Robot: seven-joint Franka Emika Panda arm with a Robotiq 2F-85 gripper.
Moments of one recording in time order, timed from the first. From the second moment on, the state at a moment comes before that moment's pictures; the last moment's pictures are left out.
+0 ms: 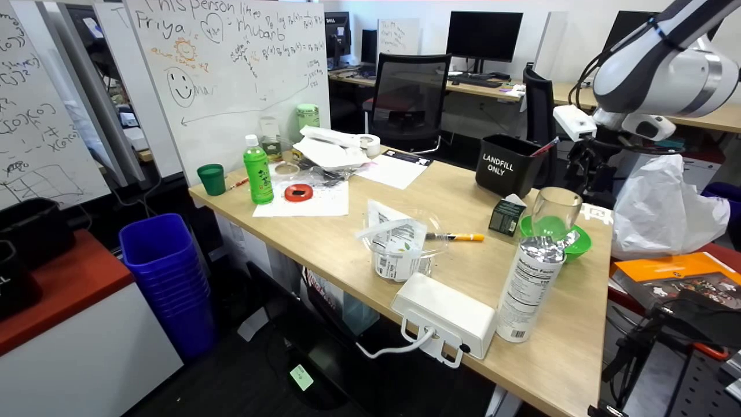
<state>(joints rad) -0.32 0.19 -0.20 -2.47 0.24 2.75 1.67</state>
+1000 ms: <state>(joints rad) -0.27 0.31 -0.28 -2.38 0.28 2.76 1.69</state>
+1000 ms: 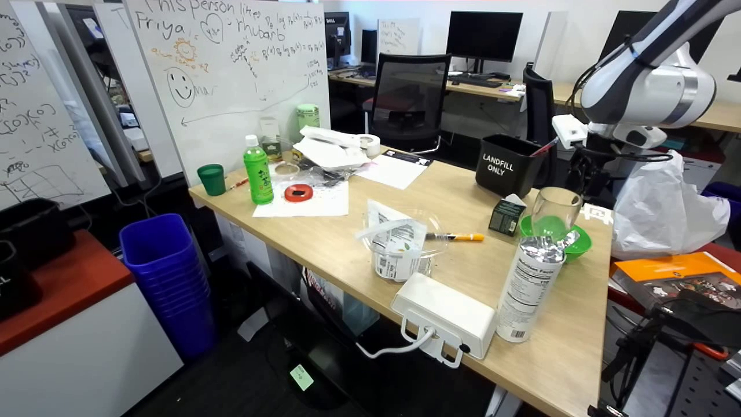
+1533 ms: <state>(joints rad) -0.27 0.48 -0.28 -2.25 0.39 2.75 1.69</state>
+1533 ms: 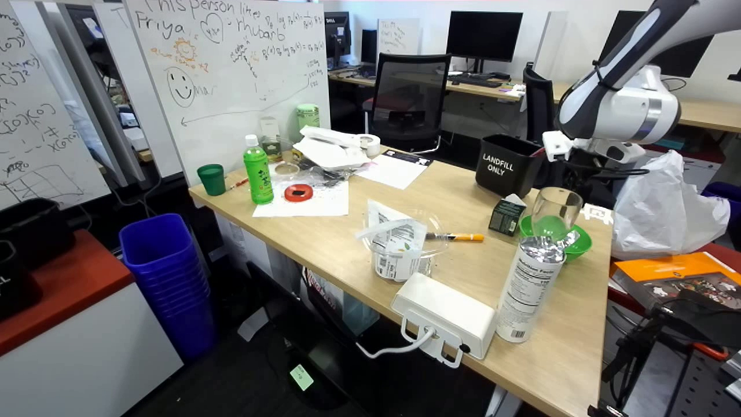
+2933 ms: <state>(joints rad) -0.27 0.63 -0.26 -2.12 0.41 2.67 1.69</state>
